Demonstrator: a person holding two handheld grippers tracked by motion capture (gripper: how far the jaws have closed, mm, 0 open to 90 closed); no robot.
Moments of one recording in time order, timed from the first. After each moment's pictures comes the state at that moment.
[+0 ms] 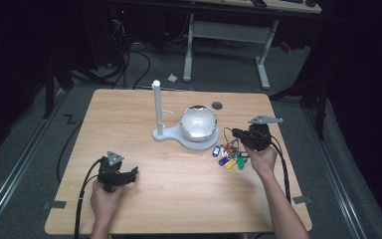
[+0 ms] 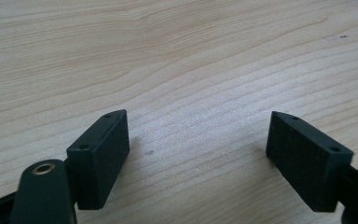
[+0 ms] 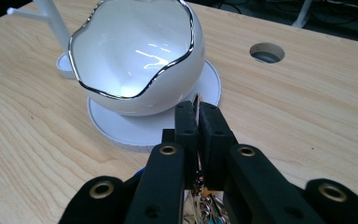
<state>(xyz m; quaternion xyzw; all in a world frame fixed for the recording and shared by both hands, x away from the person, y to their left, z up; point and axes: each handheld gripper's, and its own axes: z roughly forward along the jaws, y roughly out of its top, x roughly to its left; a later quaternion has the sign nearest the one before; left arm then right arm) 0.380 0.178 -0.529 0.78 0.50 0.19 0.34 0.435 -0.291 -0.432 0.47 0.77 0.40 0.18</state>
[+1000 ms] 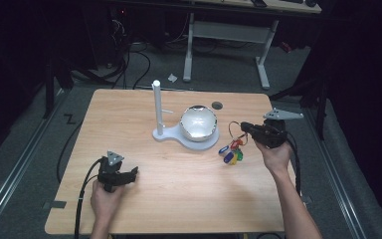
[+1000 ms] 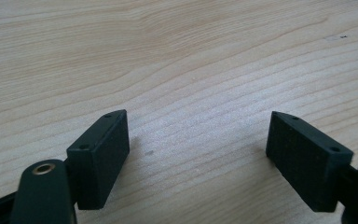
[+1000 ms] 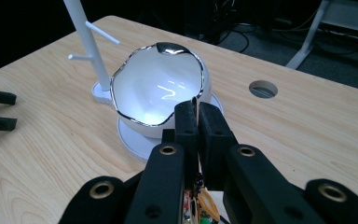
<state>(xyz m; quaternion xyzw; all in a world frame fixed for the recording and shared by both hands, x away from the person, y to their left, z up) 0.380 0.178 -0.529 0.78 0.50 0.19 0.34 0.413 -0.306 -0.378 0.44 0.76 0.44 0.19</state>
